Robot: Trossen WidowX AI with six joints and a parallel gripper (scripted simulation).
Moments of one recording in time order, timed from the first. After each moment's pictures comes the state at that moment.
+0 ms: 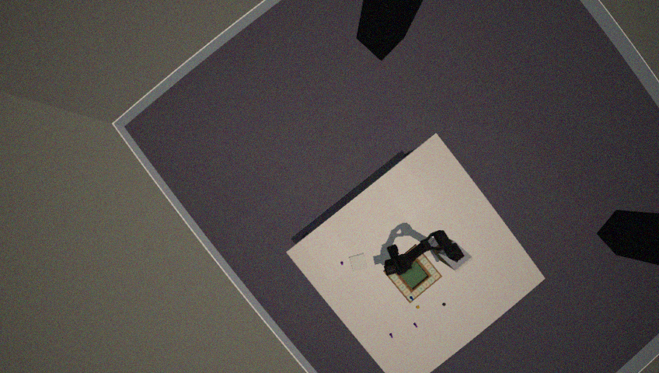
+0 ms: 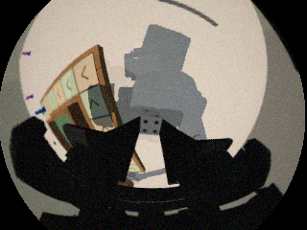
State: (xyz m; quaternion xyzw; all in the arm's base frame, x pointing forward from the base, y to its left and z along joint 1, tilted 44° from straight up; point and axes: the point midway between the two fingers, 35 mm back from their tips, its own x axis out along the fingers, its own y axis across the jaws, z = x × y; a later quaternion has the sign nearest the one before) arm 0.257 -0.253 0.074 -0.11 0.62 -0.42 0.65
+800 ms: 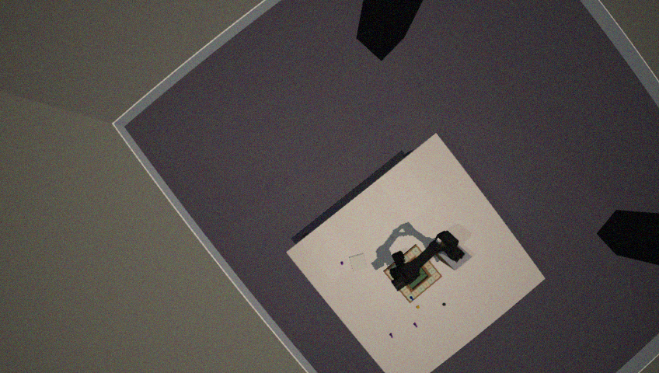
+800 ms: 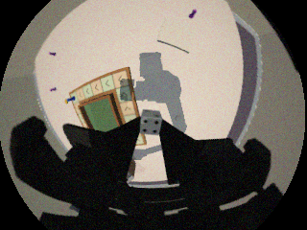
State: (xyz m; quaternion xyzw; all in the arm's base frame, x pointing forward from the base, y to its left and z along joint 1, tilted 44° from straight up) arm 0.278 -0.171 0.157 -0.11 0.62 -0.41 0.66
